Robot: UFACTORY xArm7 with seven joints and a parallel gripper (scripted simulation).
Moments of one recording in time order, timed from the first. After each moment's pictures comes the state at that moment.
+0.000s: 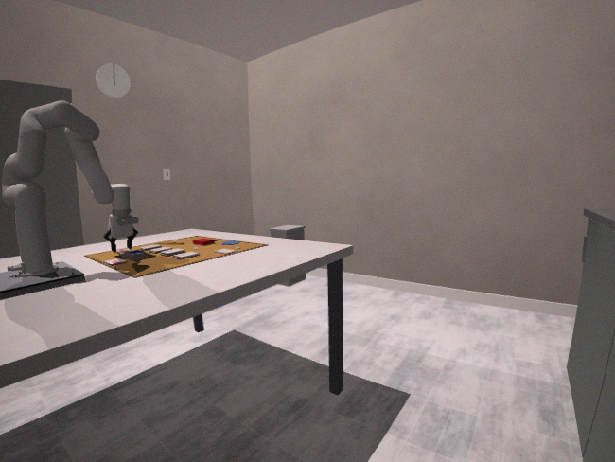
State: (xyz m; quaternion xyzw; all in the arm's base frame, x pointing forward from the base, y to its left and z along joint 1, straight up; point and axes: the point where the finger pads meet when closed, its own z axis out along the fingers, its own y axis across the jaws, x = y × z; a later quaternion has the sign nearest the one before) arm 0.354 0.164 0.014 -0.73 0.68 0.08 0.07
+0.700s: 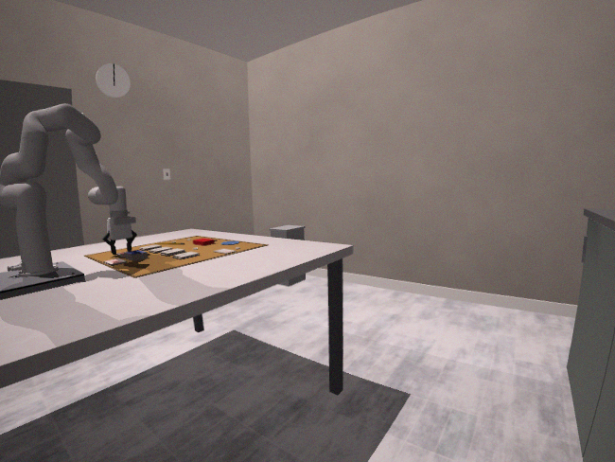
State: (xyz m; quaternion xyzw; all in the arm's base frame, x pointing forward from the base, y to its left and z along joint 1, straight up) arm 0.354 0.169 0.000 -0.73 0.68 0.02 0.02
